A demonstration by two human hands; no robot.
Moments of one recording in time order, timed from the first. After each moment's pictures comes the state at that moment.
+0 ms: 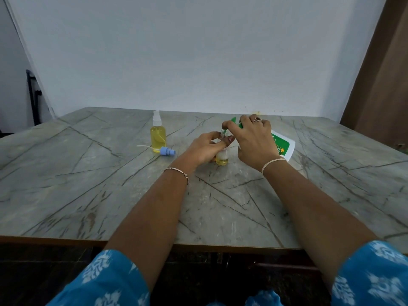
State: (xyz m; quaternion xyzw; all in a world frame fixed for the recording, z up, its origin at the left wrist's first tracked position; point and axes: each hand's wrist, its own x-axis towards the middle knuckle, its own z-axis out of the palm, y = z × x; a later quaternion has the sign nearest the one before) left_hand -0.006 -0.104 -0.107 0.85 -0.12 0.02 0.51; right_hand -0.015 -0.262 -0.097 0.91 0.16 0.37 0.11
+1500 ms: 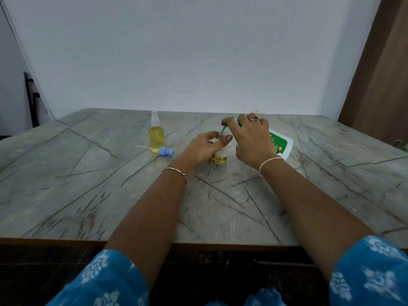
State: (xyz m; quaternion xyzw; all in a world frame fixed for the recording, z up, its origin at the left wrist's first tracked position) left_hand -0.009 -0.106 -0.105 0.84 -0.11 0.01 0.53; right_hand -0.017 -0.261 -0.095 0.92 0.14 0.36 0.10
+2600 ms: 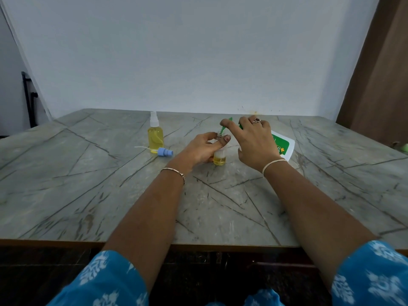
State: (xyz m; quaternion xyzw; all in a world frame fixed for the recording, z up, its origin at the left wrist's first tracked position) left_hand -0.012 -0.104 -0.103 0.83 -0.11 0.00 0.54; right_hand -0.020 -0.271 -0.097 0.91 0.16 0.36 0.12
